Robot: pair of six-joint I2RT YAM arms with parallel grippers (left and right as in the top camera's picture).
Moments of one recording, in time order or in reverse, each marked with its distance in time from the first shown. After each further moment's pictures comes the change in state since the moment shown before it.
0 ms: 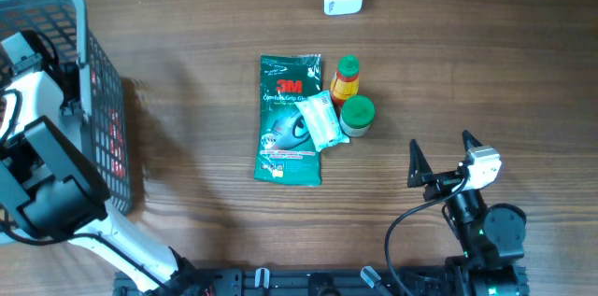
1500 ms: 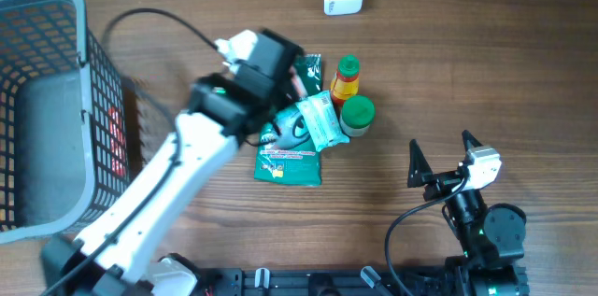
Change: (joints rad) left arm -1.152 -0.538 -0.066 -0.420 -0.240 0.225; right arm 0.000 0.000 0.000 0.000 0.000 0.000
